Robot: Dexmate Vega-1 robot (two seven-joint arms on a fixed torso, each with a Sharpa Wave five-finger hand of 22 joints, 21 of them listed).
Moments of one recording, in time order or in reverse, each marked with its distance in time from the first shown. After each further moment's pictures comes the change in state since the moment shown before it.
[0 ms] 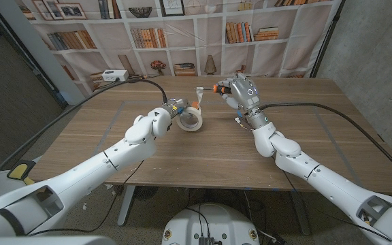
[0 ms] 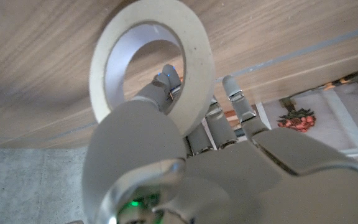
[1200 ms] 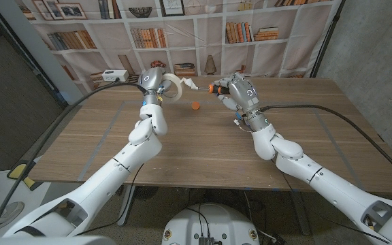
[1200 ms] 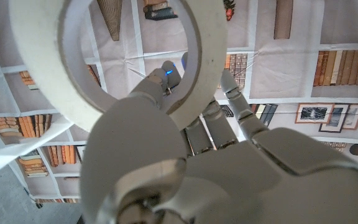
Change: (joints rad) left arm 0.102 -0.224 -0.225 0.129 -0.077 -0.068 0.705; left_hand 0.023 -0.043 -0.010 -0.034 0.029 0.071 0.007 -0.023 -0.047 0.028 0.011 0.019 0.008 0.057 -0.020 -0.022 -0.001 0.082 -0.032 0.055 0.002; right arm -0.042 -0.019 0.022 -0.074 0.039 0.107 -0.016; right_hand 0.000 0.000 -0.005 0.000 0.000 0.000 0.000 -0.004 0.003 0.000 0.000 -0.011 0.005 0.002 0.002 -0.007 0.000 -0.005 -0.005 0.008 0.000
